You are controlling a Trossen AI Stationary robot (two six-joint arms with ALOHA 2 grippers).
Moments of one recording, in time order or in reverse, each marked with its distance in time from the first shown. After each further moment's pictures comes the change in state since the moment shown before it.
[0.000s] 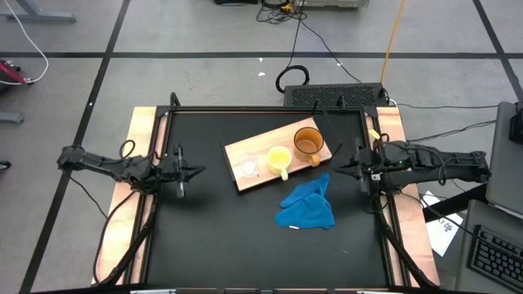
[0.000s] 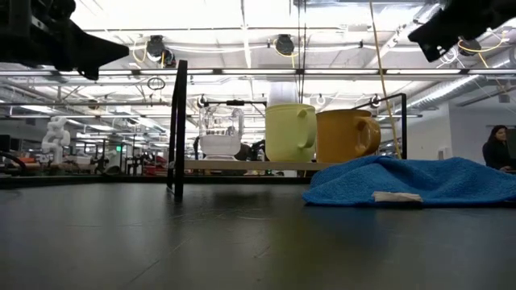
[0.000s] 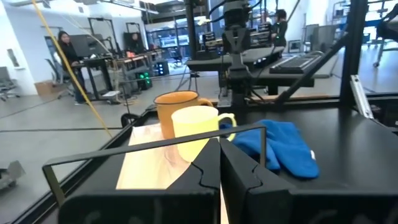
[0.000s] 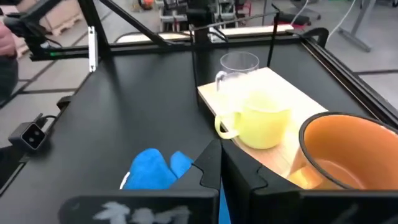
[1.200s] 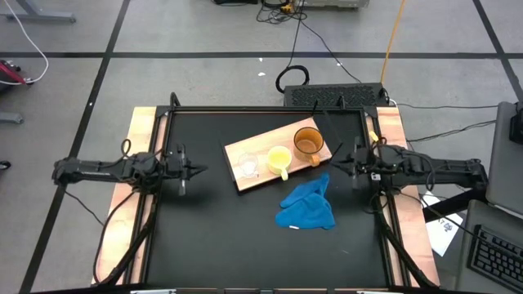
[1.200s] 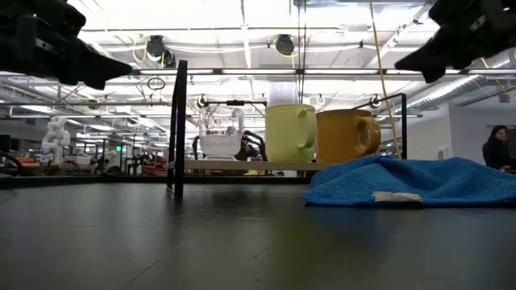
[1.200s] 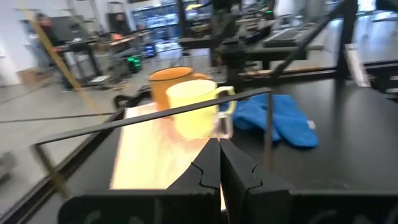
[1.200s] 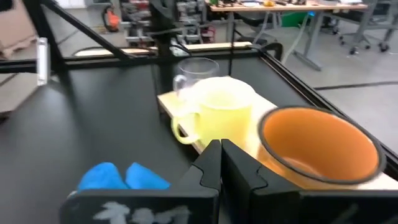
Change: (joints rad) left arm 0.210 -0.015 0.000 -0.114 0.242 0.020; right arm -0.059 -0.111 -0.211 0.194 0.100 -0.039
